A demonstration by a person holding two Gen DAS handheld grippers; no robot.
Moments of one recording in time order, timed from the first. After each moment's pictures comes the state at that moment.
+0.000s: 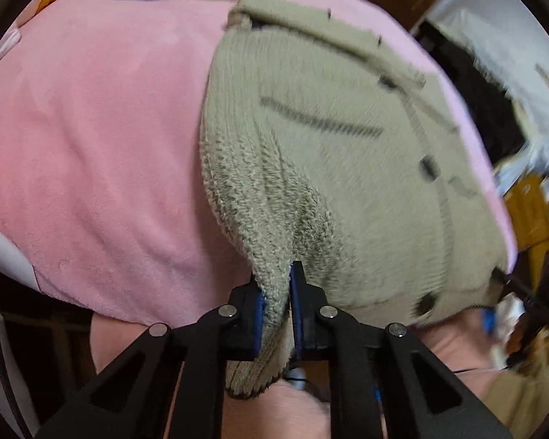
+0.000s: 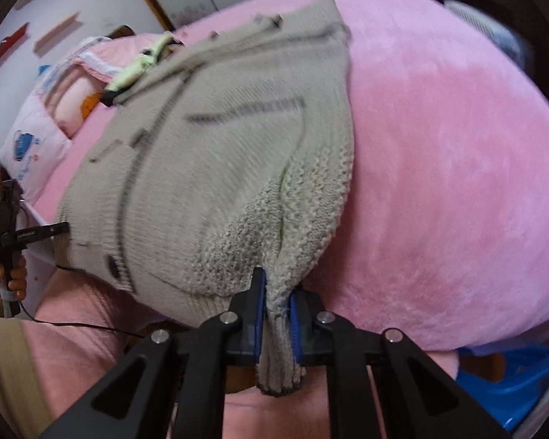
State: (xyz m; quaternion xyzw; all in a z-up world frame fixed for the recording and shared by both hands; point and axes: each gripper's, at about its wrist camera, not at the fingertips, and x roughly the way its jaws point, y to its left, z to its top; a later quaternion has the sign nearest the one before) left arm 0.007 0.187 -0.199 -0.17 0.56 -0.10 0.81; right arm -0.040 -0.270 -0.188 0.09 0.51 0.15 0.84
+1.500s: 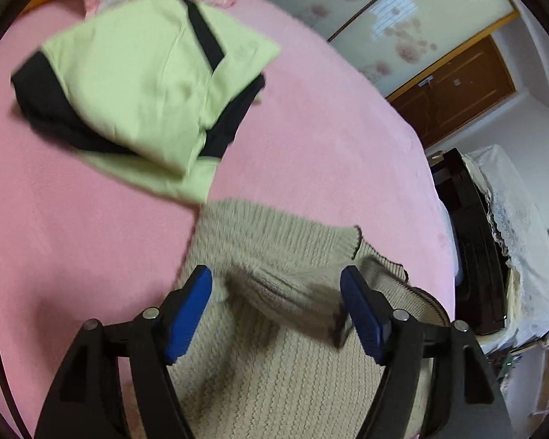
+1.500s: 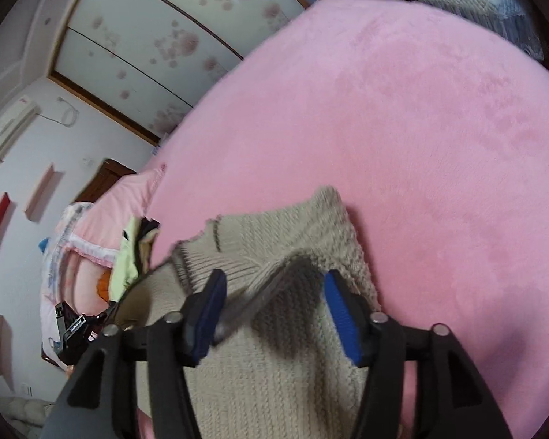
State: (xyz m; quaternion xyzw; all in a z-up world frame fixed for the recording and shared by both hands) left arm 0.403 0.240 -0.163 -0.32 0.46 -0.03 0.83; right arm 0.371 -0.313 -0.154 0.31 0.42 0.12 0.84
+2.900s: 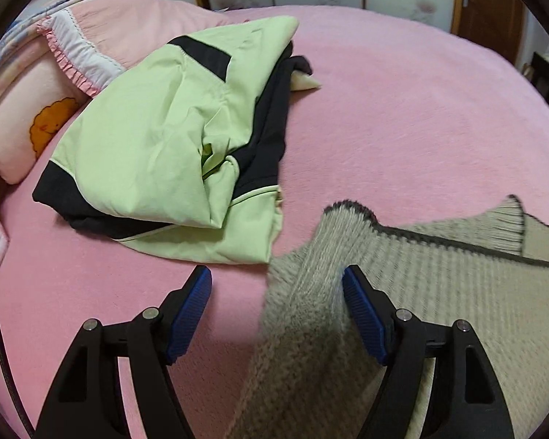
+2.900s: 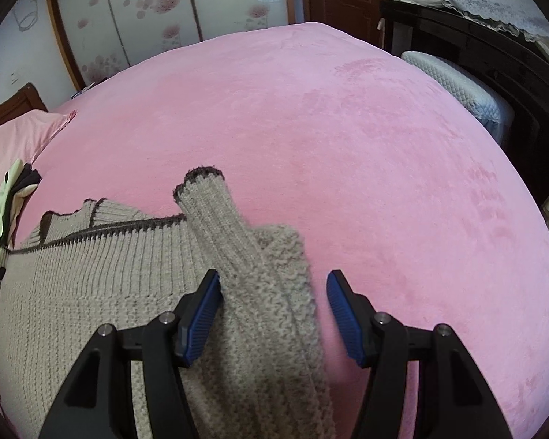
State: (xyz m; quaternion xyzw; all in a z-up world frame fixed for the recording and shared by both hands) left arm 0.479 0.195 -0.227 -0.03 0.51 0.16 0.85; right arm 0.430 -0.267 -0.203 0.07 0.47 -0.05 0.88
